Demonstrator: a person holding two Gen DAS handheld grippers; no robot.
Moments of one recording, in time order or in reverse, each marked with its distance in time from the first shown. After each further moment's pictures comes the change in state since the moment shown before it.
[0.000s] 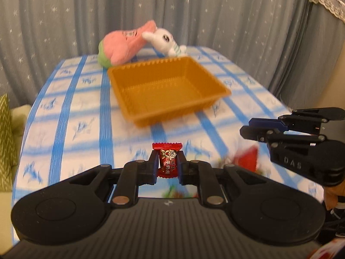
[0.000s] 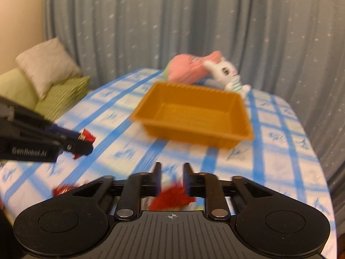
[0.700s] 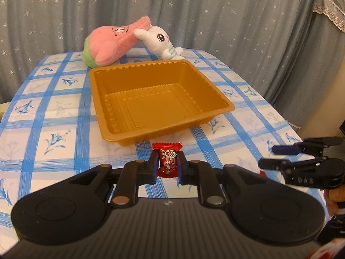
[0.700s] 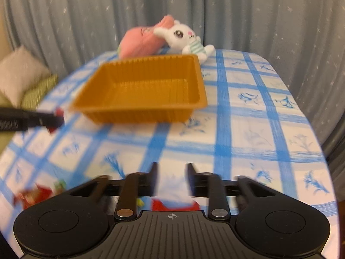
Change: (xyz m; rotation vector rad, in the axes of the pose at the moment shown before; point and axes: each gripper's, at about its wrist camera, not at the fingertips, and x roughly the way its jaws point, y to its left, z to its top) left arm 0.065 0.006 0.018 -0.044 0.008 -0.073; right arm 0.035 -0.100 -0.022 0.146 0.162 -0.035
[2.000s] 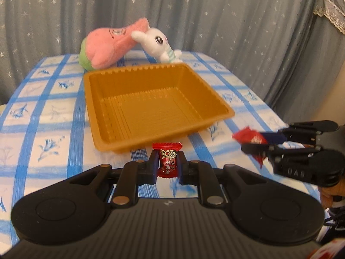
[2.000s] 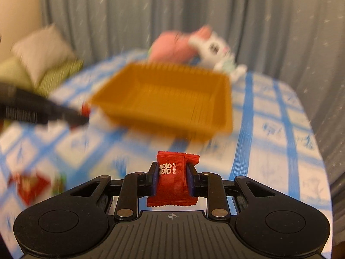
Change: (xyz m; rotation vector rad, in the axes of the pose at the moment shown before) left arm 0.014 -0.005 0.015 -0.014 -0.030 0.006; right arm 0.022 0.013 0.023 -0.167 -0.090 0.079
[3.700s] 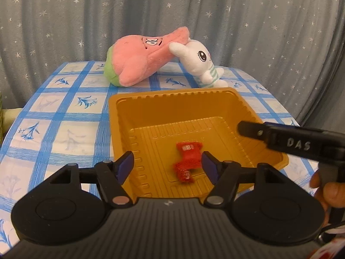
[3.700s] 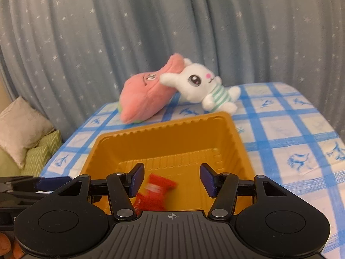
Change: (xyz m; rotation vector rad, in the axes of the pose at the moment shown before) left arm 0.066 0.046 0.054 -0.075 -0.023 0.141; right arm 0.092 -0.030 0.091 0.322 -0.128 -0.013
